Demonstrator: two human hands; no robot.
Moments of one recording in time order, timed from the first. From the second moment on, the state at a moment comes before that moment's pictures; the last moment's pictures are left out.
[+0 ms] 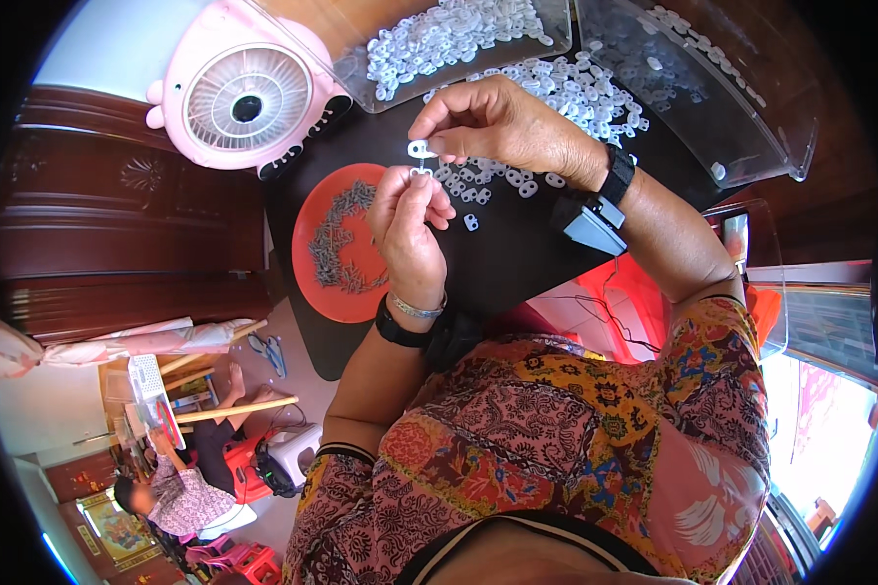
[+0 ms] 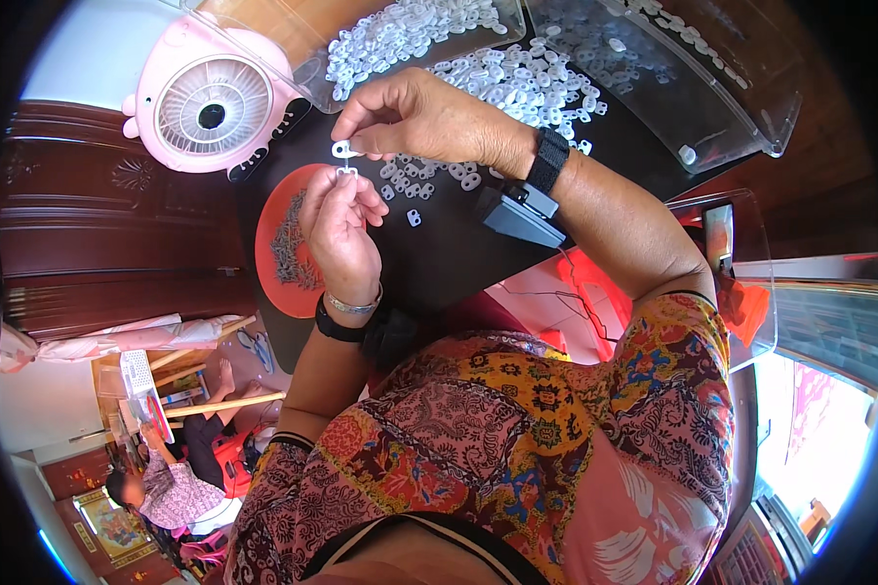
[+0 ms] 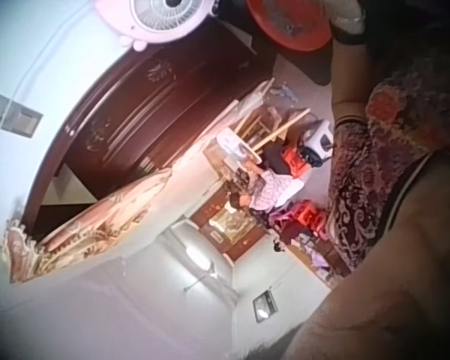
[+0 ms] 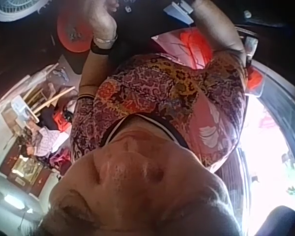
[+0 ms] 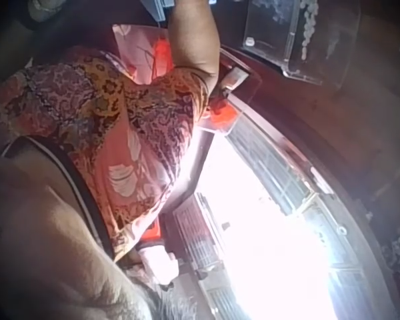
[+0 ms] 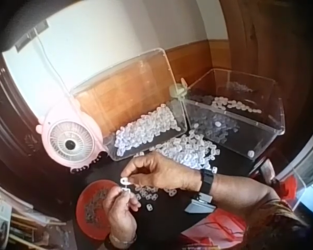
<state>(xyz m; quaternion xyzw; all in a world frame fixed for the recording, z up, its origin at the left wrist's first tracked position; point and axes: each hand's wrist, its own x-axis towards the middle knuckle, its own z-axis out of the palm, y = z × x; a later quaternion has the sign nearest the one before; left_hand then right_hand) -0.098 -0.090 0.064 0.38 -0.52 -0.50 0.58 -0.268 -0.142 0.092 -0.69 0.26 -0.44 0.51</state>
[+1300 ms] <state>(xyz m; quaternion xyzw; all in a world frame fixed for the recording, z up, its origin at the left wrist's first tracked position) -0.096 -0.094 0.064 0.33 -0.44 -0.58 0.60 -0.256 -0.131 0.092 -0.83 0.26 -0.43 0.24</state>
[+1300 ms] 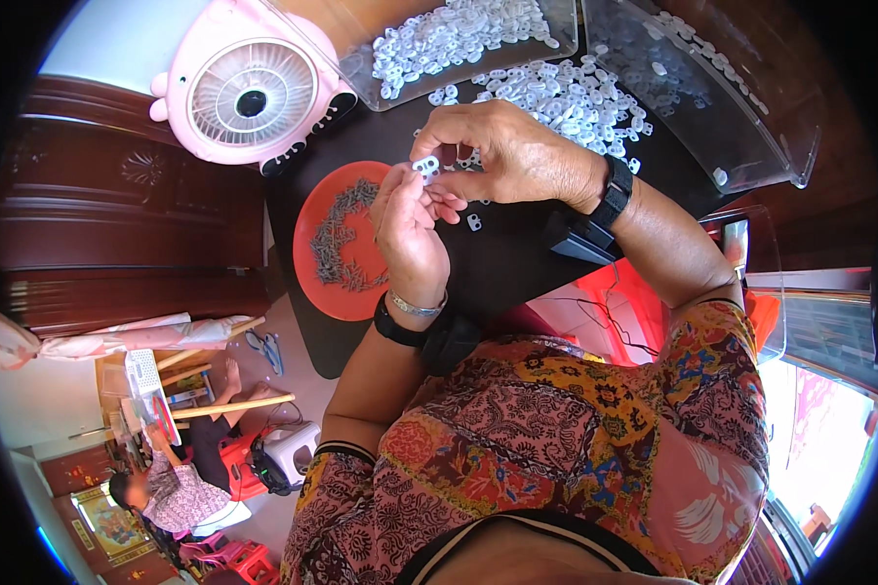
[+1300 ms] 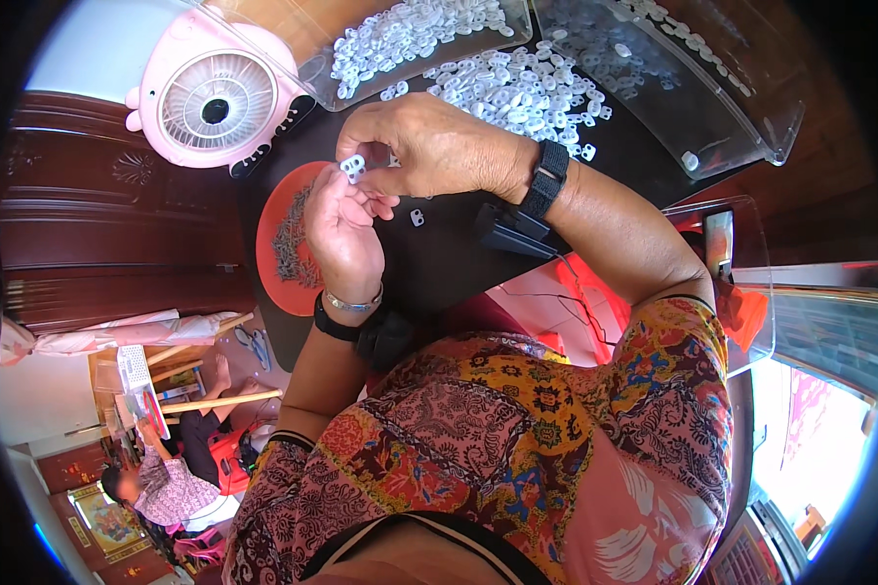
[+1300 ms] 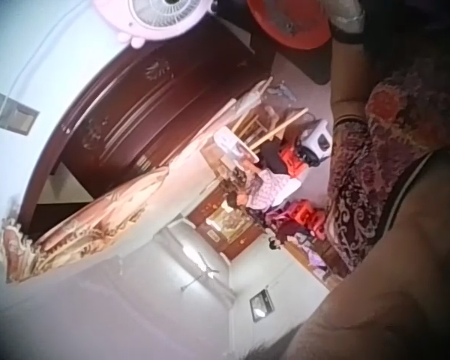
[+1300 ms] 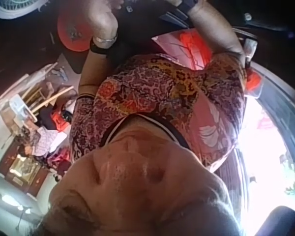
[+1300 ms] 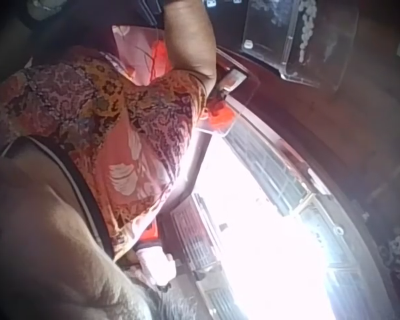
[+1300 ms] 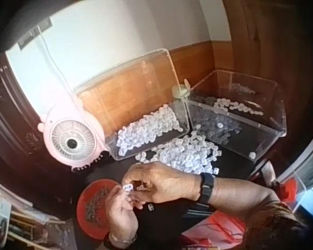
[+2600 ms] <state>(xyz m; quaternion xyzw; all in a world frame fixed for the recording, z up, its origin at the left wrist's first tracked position) -0.092 -0.094 0.061 0.36 -0.49 -0.52 0.59 -0.247 -0.120 0.087 -0.87 0.28 -0.39 0.08</state>
